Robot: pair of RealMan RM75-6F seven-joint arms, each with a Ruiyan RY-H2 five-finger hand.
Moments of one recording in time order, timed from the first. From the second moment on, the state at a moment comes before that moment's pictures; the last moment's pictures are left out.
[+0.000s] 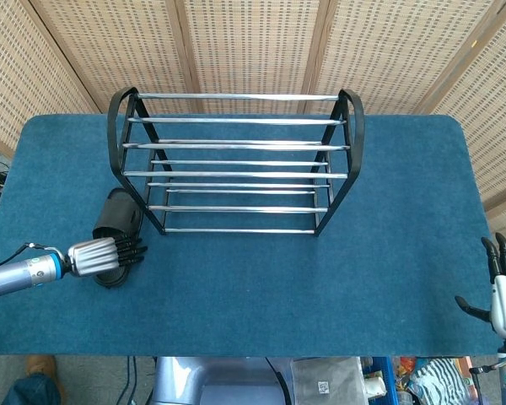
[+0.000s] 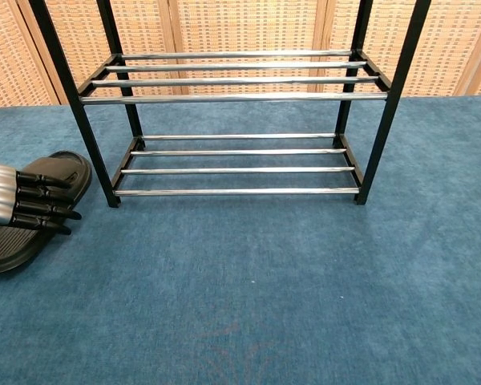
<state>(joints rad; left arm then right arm) -0.71 -1.63 0.44 -0.11 2.18 1.38 -0.30 0.03 -1.13 0.15 -1.67 -1.34 1.50 -0.13</state>
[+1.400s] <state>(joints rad) -0.66 -1.60 0.51 -0.18 2.17 1.81 -0.13 0.02 -1.08 0.11 -1.70 -1.43 1.52 -0.04</state>
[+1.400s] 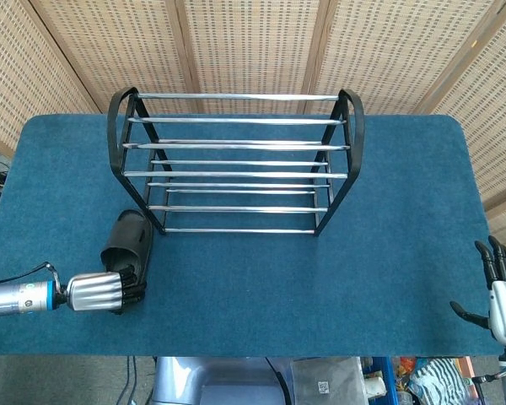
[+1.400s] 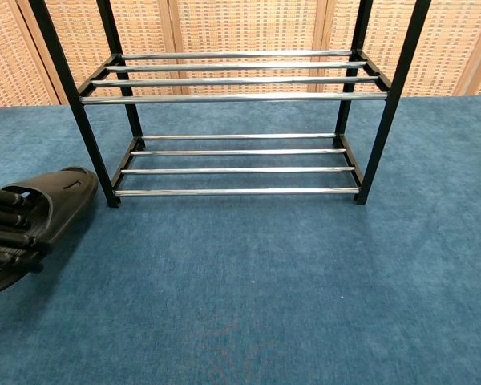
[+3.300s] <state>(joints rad) -0.95 -1.16 0.32 -1.44 2.38 1.19 0.81 0.00 -1.03 0.08 -1.71 -1.47 1.54 0.06</state>
